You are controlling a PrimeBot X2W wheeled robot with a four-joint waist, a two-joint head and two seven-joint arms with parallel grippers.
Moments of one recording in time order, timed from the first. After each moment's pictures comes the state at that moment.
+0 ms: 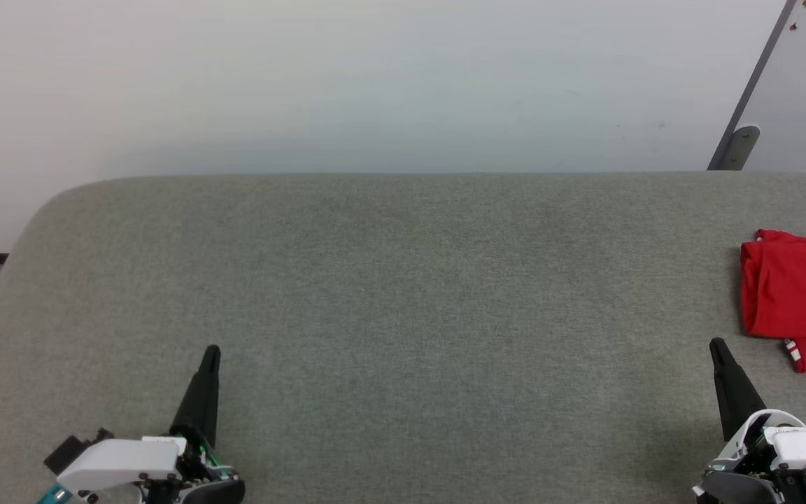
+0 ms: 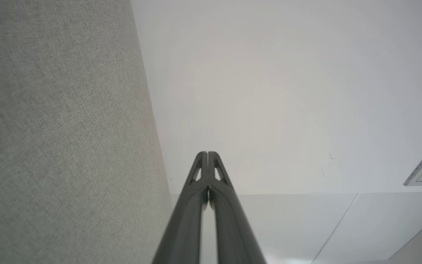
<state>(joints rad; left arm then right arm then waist) -0.11 0.05 0.11 0.25 -1.61 -0.13 0.11 -0.11 -0.05 -0.11 0.25 1.61 0.13 0.11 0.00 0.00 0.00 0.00</state>
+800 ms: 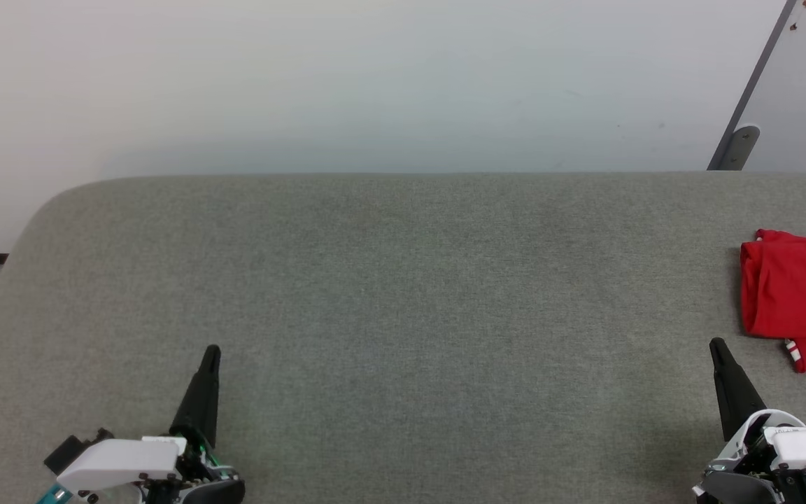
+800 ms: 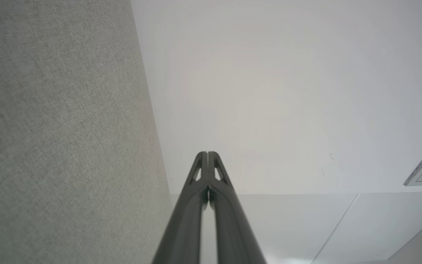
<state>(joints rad) -0.11 0.05 0.11 0.25 -1.61 -0.13 0.11 -0.11 -0.05 -0.11 0.25 1.61 0.13 0.11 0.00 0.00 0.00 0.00</state>
